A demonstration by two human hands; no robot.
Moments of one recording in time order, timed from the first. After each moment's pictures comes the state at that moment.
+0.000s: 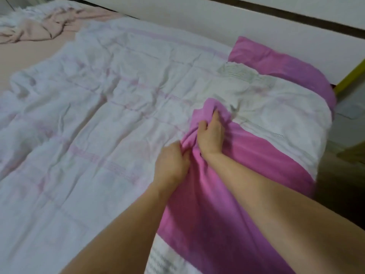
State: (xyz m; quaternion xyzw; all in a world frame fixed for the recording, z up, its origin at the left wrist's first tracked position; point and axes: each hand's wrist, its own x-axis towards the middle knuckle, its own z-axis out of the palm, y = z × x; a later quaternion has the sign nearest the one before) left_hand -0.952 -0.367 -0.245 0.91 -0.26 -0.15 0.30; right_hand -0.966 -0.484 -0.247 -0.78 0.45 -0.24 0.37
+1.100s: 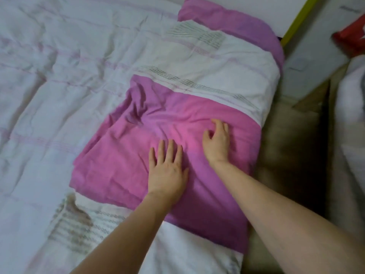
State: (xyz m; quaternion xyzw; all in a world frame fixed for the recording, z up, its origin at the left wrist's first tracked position) left_hand -1.076 -0.358 -0.297 0.86 -0.49 -0.11 0.01; right_hand -1.131 -0.501 -0.312 -0.74 0.52 -0.26 0.33
